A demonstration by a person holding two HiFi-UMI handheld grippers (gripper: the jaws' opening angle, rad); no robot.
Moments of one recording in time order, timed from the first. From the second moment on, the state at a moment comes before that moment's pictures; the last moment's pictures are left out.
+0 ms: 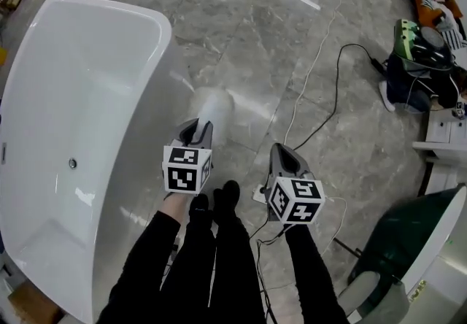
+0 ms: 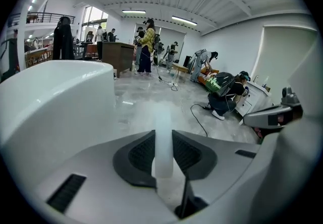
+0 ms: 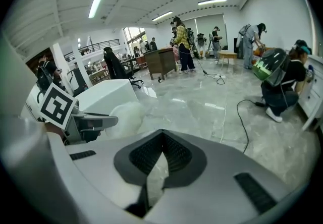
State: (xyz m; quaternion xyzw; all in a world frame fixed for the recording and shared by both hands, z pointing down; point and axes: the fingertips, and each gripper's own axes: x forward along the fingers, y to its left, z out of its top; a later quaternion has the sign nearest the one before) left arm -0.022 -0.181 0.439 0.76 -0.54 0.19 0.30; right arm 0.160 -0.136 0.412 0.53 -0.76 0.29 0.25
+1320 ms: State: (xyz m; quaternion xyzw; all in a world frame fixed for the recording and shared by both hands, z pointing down) left arm -0.035 -0.269 0.776 0.75 -0.55 0.22 0.30; right arm 0.136 -0.265 0.695 0.48 -0.81 0.26 0.23
